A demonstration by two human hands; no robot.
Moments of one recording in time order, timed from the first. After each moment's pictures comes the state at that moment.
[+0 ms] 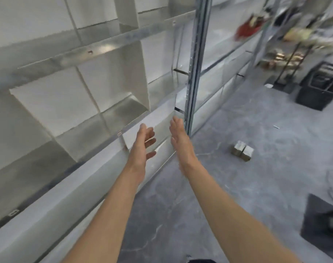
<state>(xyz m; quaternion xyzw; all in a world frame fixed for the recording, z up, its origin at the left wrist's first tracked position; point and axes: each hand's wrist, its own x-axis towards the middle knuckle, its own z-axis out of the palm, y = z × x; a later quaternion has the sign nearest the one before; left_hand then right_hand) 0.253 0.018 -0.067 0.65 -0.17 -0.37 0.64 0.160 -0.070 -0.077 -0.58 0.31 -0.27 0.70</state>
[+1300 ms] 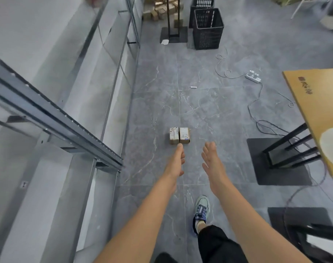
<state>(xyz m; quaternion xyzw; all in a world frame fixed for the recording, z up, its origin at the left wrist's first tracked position) 0.063 -0.537 -0.226 0.65 -0.28 -0.66 0.26 -0.068 -0.522 -0.247 -0.24 0.63 -0.39 0.63</state>
